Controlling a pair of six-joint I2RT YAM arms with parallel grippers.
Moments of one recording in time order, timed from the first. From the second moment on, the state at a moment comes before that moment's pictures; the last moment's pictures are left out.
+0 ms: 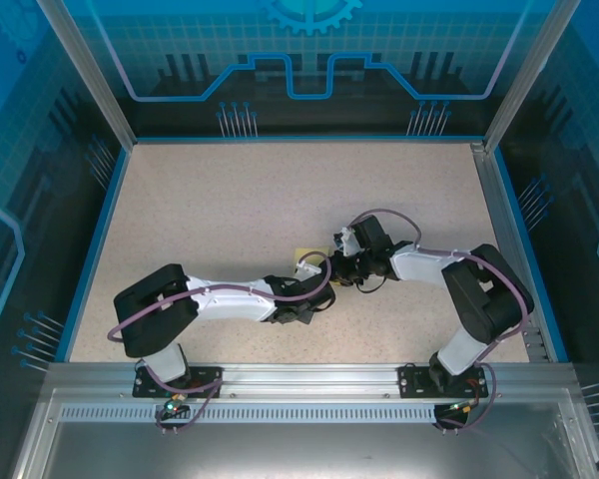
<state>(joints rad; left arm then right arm) -1.05 1.68 0.88 -0.43 -0.37 -0.66 0.52 1.64 0.76 -0.10 -0.64 0.70</state>
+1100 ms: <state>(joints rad) -0.63 1.48 0.55 0.02 0.33 -0.69 0.60 1.71 0.85 -0.08 -0.65 0.69</state>
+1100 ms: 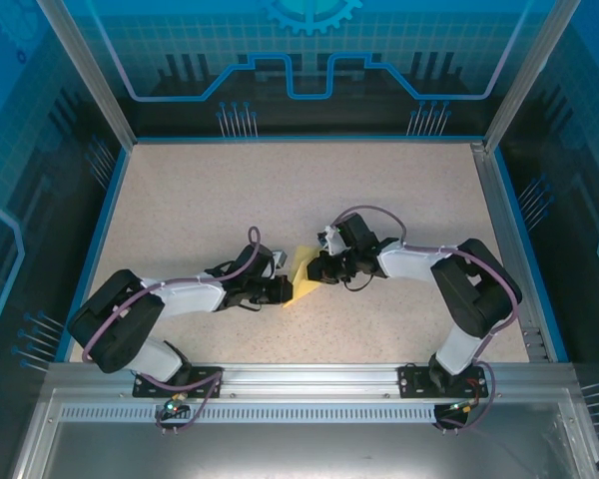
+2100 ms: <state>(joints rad) -0.58 1.51 0.52 0.08 0.39 -0.72 0.62 1.87 0.94 -0.01 -0.66 0.72</state>
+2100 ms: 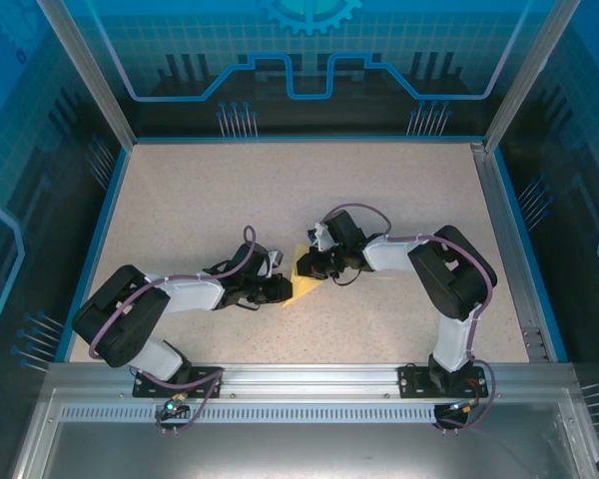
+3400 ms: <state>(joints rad) -0.50 1.57 0.52 0.09 0.56 -0.74 0.61 1.79 0.93 -0.01 -0.62 0.75</state>
